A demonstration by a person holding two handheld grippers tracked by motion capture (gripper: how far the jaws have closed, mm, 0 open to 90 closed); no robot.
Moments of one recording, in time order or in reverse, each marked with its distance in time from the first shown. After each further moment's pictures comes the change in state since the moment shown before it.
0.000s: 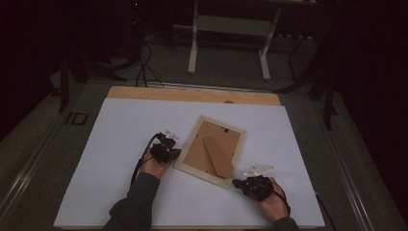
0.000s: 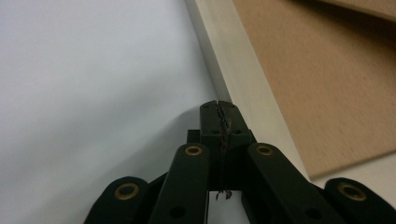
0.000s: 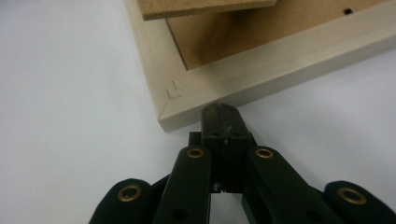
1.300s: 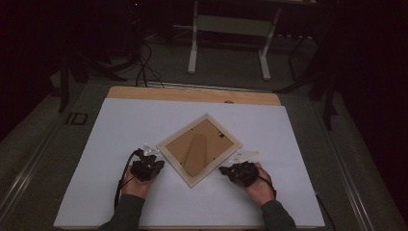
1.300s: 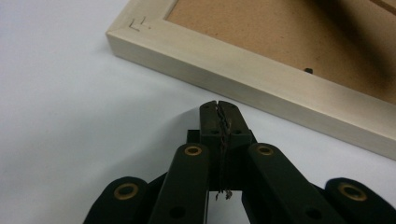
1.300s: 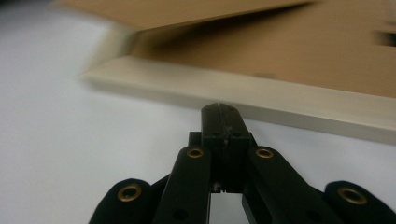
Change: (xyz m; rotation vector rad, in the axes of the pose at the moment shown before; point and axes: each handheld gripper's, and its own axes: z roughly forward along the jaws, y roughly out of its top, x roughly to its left) left arm -0.002 -0.055 -0.038 -0.058 0.074 -0.100; right arm -0.006 0.051 0.019 -0.050 0.013 -0.059
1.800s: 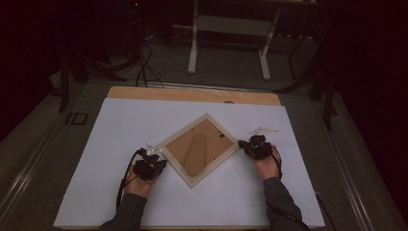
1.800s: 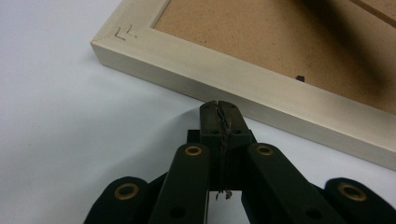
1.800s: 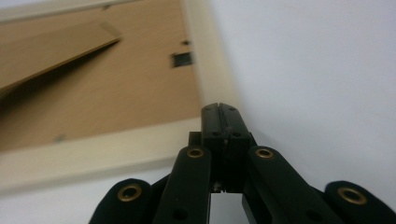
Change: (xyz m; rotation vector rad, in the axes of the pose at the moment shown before) left arm -0.003 0.003 0.004 -0.006 -0.004 0.008; right arm -0.088 0.007 0.005 -0.069 -0.249 0.273
